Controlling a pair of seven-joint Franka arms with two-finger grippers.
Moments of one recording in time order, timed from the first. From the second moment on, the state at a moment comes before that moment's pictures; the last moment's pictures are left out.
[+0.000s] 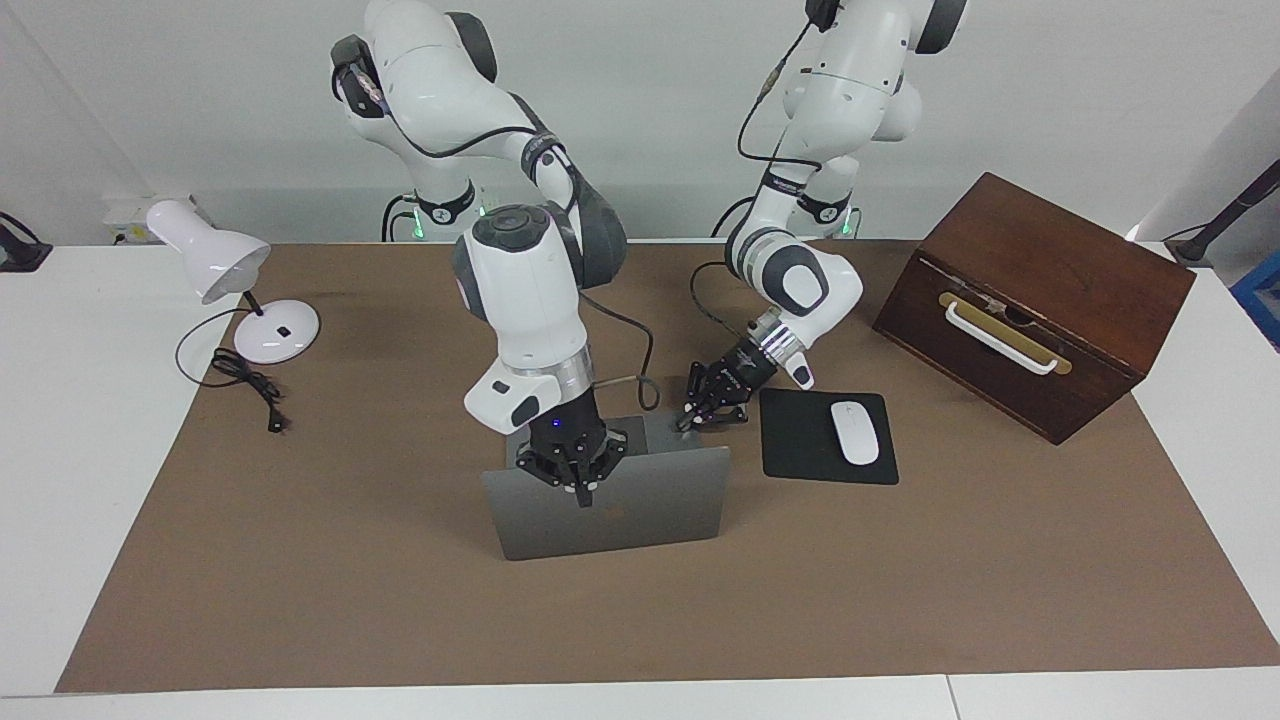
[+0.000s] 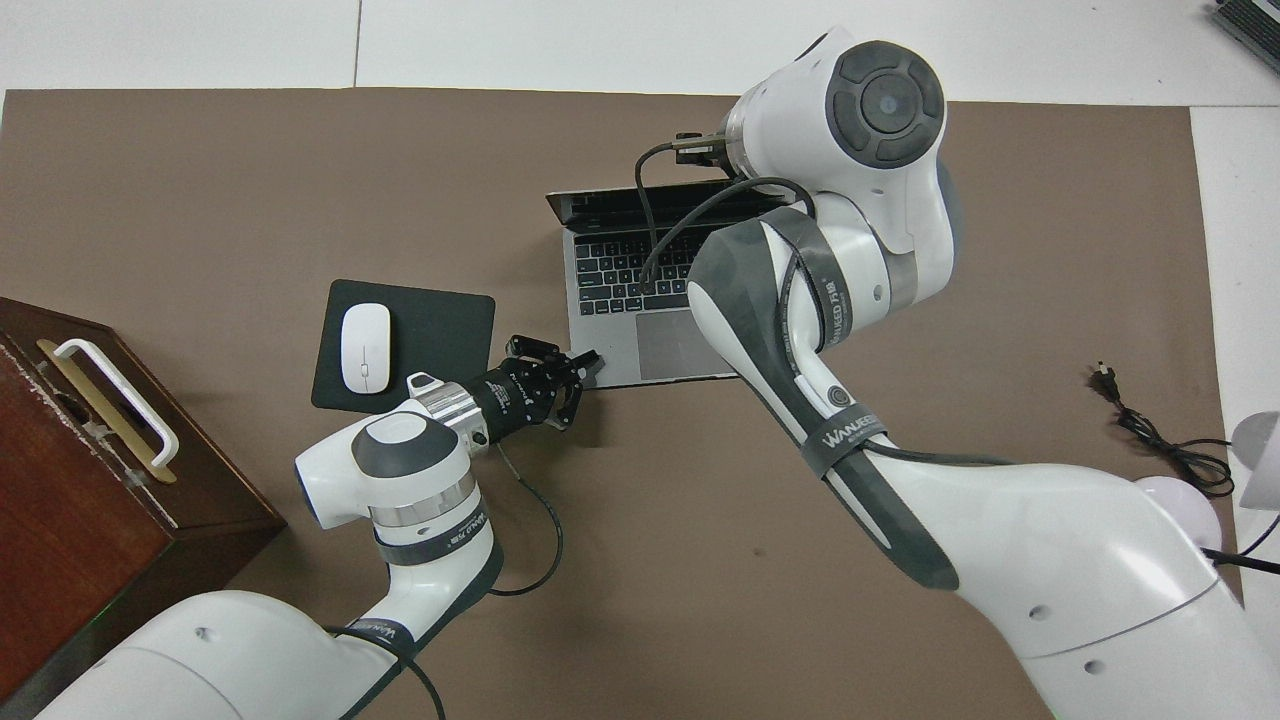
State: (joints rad) left arm -0.43 0.34 -0.10 -2.17 -2.14 2.59 -0.61; right arm 0.36 0.63 0.03 -1.20 -0.04 2.20 0.38
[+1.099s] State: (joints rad) left arm -0.43 0.34 -0.10 -2.17 -2.14 2.58 -0.61; right arm 0.39 0.63 0.04 -1.24 -0.03 2.11 0.46
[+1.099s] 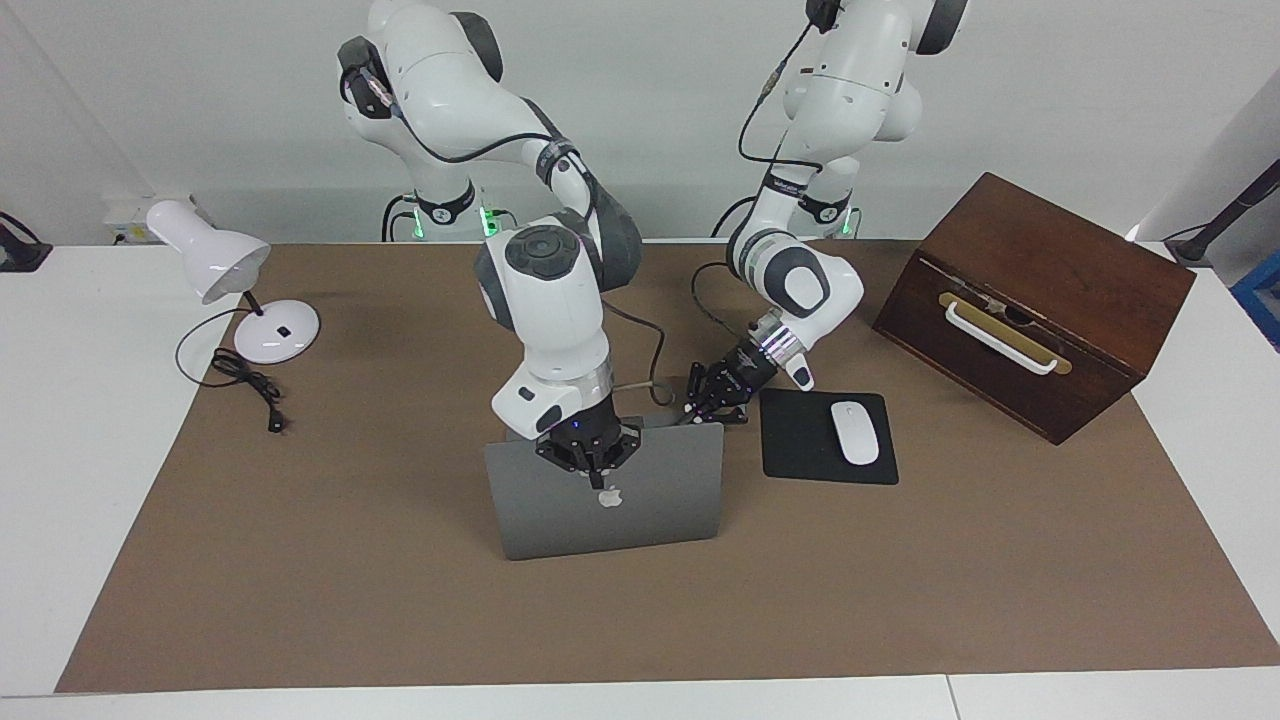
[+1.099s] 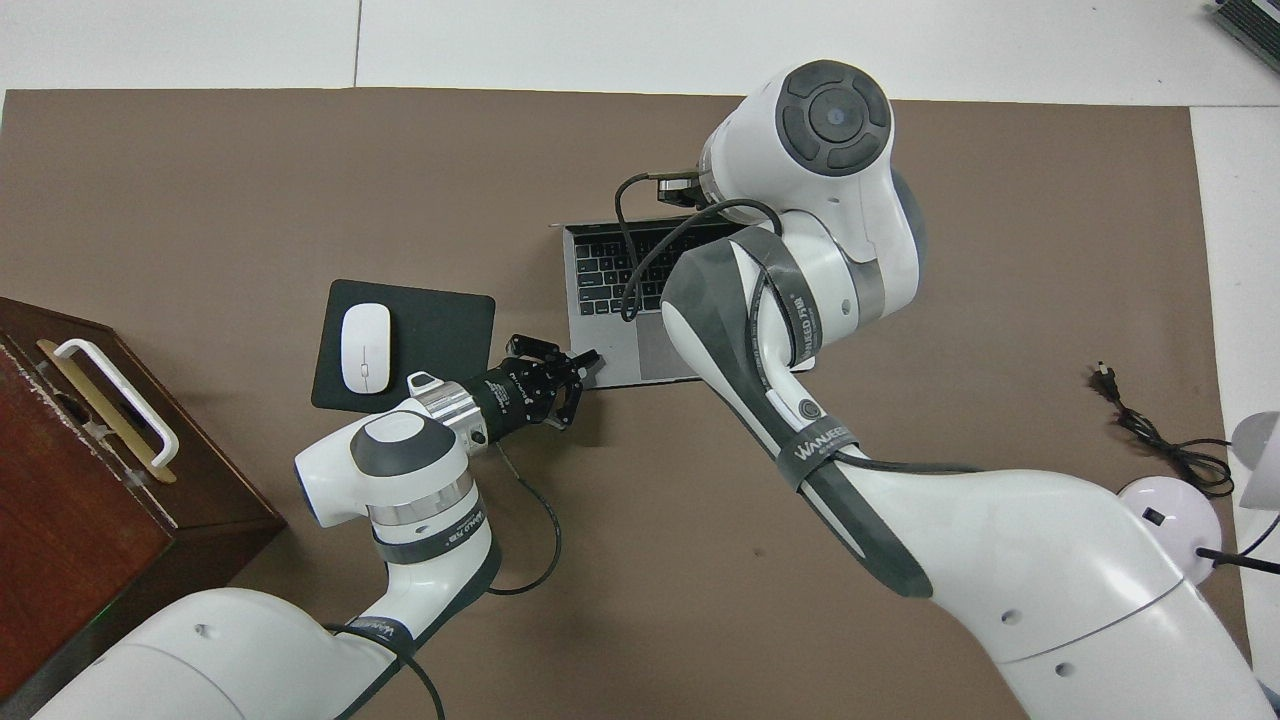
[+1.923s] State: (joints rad) left arm -0.43 0.34 -0.10 -2.17 -2.14 2.57 -0.61; right arm 0.39 0.63 0.04 -1.26 -0.02 2.04 0.48
